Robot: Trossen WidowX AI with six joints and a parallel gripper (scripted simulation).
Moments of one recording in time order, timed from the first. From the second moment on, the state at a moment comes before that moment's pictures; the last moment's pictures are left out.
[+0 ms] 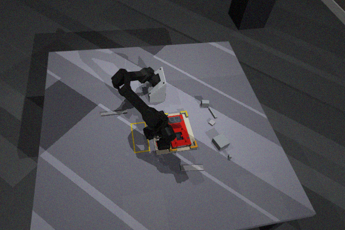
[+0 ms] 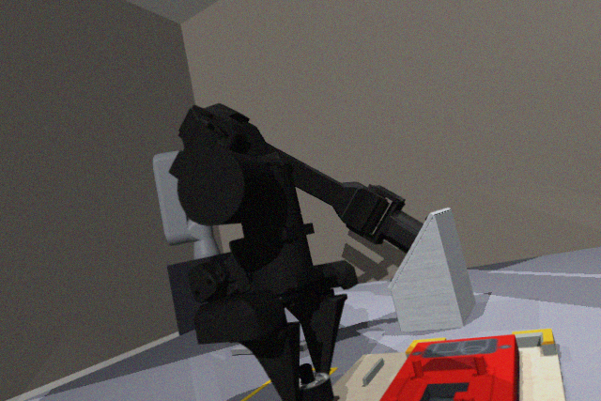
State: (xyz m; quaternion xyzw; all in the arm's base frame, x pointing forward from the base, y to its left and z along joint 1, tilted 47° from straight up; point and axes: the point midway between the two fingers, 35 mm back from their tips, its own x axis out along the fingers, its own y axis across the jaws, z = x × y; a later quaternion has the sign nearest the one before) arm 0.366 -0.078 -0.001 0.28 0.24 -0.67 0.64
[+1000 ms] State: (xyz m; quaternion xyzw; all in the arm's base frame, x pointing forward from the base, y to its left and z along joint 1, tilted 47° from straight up) arm 0.365 -0.076 0.001 0.28 0.25 -0.67 0.64
